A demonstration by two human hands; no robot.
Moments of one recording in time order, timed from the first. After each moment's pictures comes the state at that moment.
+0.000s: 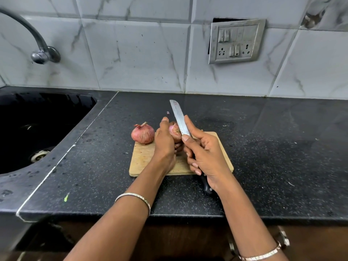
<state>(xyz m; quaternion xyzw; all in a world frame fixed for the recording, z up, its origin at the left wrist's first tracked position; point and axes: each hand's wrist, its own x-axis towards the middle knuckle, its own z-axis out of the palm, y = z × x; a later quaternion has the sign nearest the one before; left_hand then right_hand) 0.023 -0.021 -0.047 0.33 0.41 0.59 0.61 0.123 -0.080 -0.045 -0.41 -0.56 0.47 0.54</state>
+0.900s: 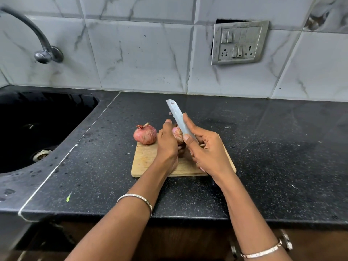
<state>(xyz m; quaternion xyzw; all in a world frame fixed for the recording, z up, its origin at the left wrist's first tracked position) 0.023 -0.021 -0.047 0.33 0.43 0.60 0.59 0.130 -0.064 -0.043 -0.48 -0.66 0.29 0.49</state>
